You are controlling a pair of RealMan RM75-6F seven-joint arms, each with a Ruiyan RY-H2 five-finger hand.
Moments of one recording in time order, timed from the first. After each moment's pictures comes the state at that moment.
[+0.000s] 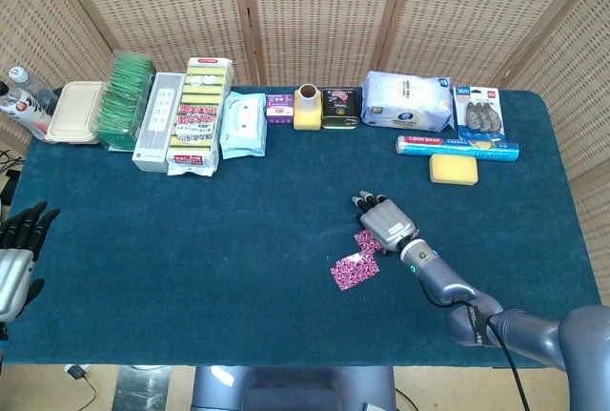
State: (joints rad) left arm -0.12 -0.99 -0.04 -1.82 1.45 1.43 0.16; right arm 0.89 -1.52 0.03 -1.24 -1.18 0.70 -0.36
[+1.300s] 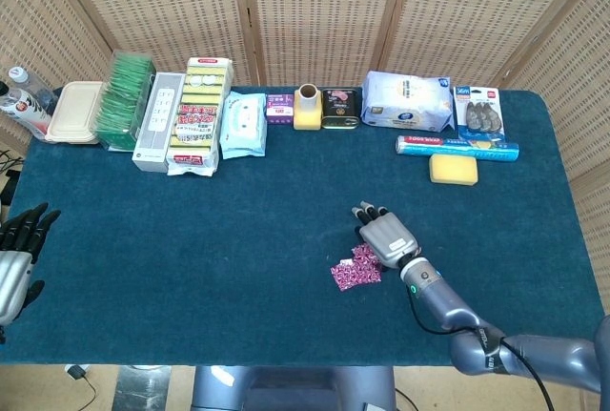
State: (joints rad) left arm -0.11 -0.98 -0.03 -1.81 1.49 1.44 0.11; right arm 0.86 -1.41 0.04 -1.64 -0.91 0.85 -0.65
